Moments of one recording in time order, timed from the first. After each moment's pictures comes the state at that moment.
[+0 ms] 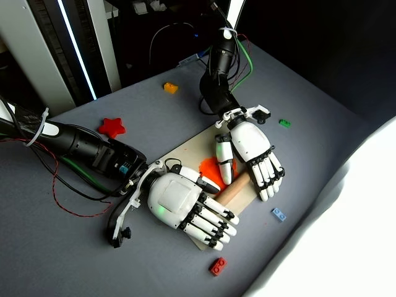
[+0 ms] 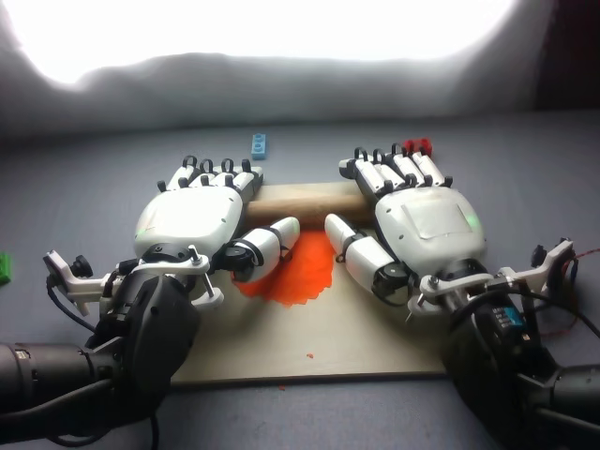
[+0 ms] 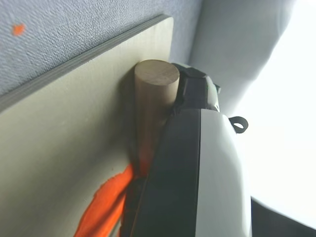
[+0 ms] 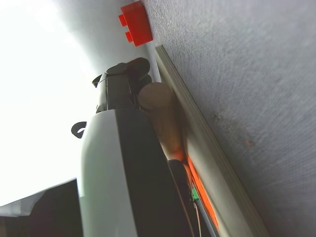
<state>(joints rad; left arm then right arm) 0.69 -1.47 1.37 -0.93 -0.95 1.47 -0.73 -1.73 1.55 0.68 1.13 -1.33</state>
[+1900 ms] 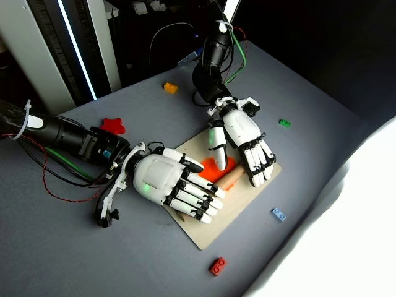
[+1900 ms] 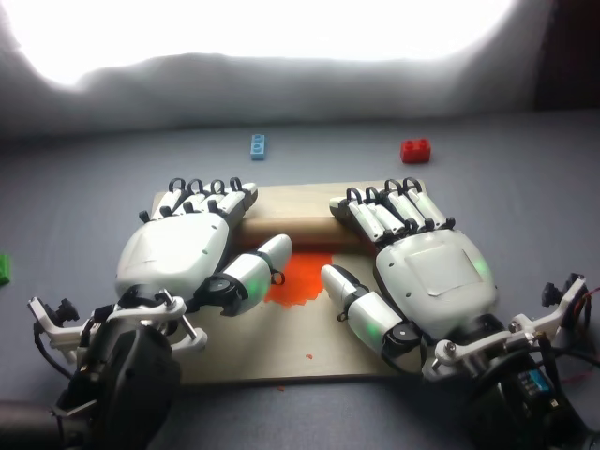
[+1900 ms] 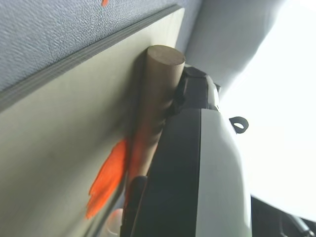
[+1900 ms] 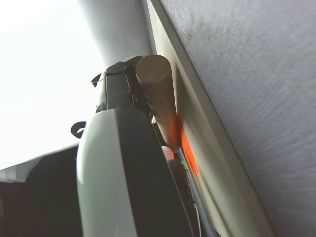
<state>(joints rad) 0.79 -1.41 1.21 -0.87 -1.11 1.33 -0.82 -1.68 1.38 0.59 1.24 -1.38</state>
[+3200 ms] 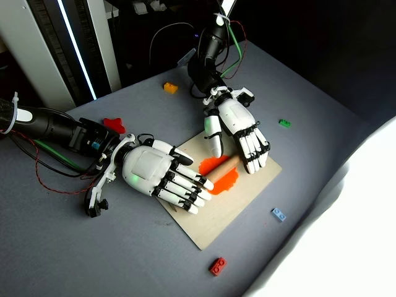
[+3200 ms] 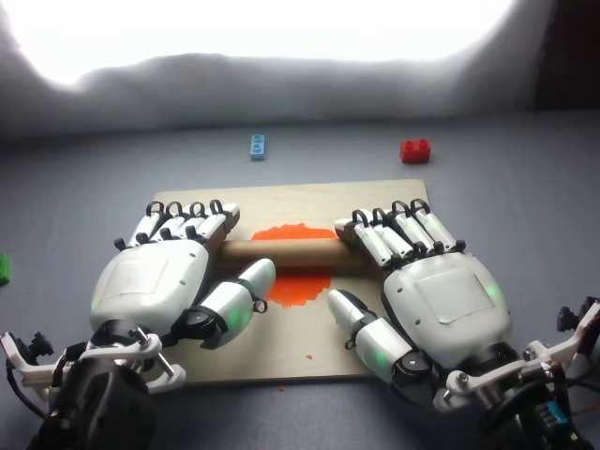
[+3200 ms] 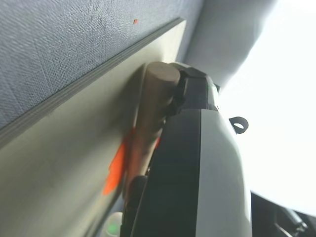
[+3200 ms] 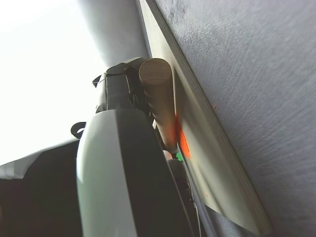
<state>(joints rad) 0.86 -1.37 1.11 -0.86 -1.21 1.31 -0.86 -1.64 1.27 0.60 1.28 -1.44</state>
